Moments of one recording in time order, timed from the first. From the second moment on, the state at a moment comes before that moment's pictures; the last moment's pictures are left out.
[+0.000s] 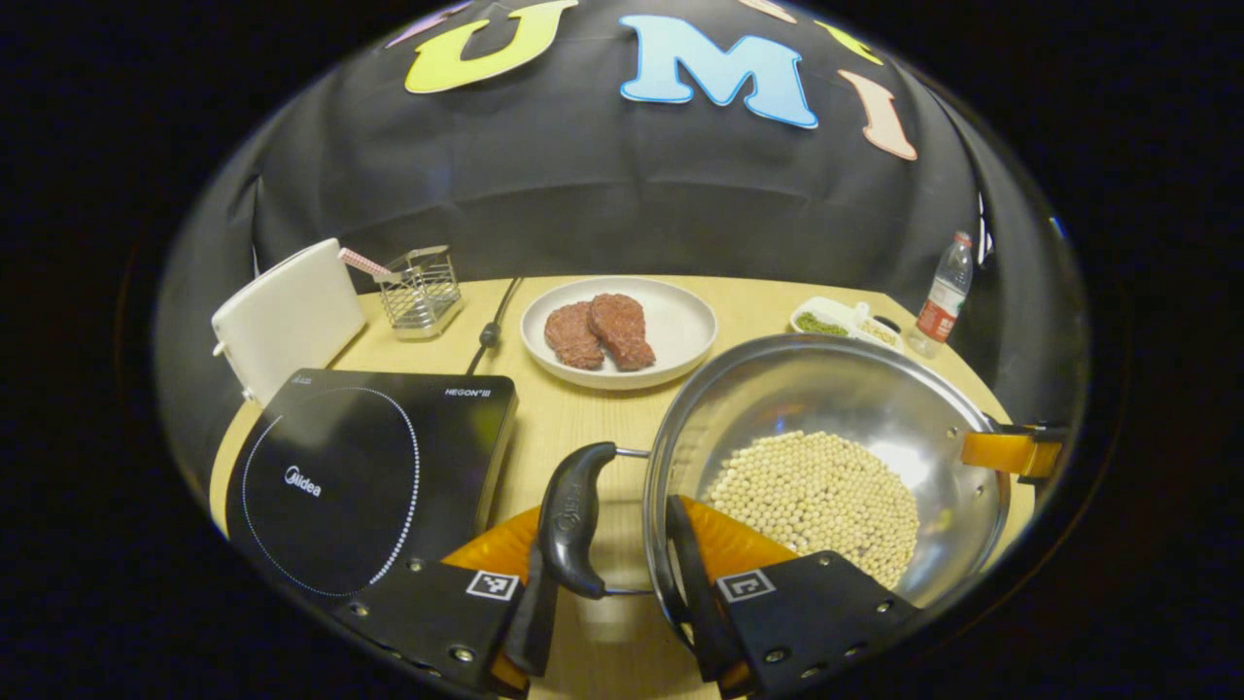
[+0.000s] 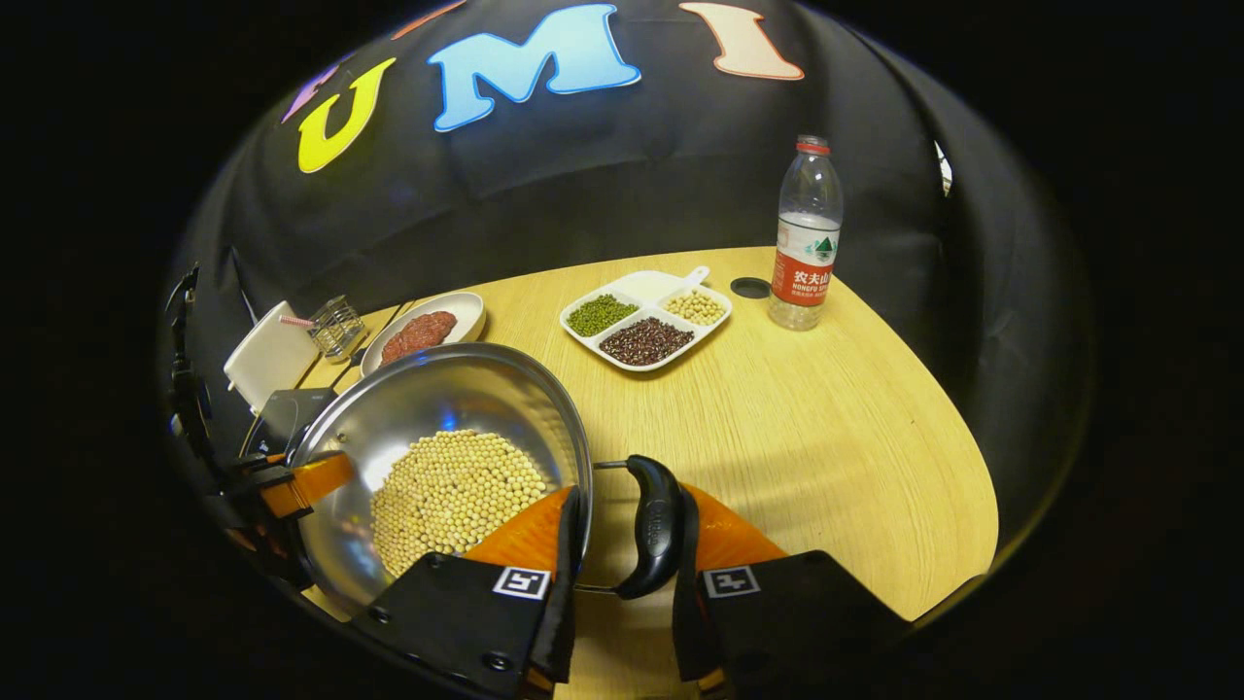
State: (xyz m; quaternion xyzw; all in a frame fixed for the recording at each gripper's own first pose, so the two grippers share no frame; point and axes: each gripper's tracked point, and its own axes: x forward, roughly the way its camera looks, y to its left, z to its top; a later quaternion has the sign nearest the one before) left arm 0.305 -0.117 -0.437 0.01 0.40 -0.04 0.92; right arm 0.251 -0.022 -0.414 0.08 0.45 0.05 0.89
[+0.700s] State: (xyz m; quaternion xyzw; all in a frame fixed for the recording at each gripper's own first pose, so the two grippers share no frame) left arm 0.293 -0.104 -0.383 0.01 0.39 -0.04 0.92; right arm 0.234 -0.012 -0.366 0.09 0.44 0.05 0.89
